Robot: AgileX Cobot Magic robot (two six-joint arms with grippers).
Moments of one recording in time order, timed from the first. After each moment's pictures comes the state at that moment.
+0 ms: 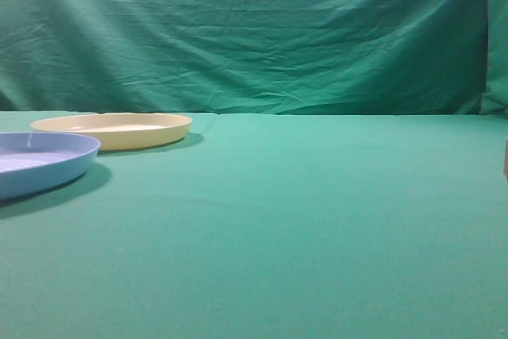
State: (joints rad) left arm -0.19 -0.01 0.02 0.18 0.36 -0.07; right arm 0.14 1.43 -0.63 0.33 0.37 -0.50
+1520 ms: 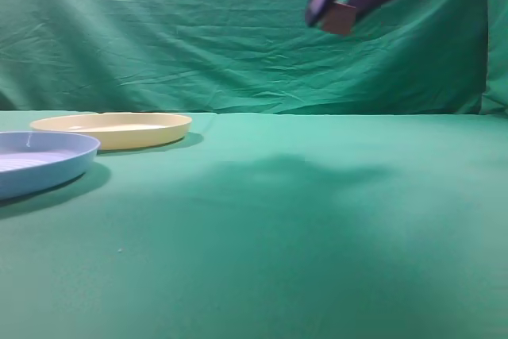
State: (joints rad) left arm -0.19 -0.01 0.02 0.18 0.36 -0.07; right arm 0.62 2.25 -1.96 0.50 0.61 -0.50
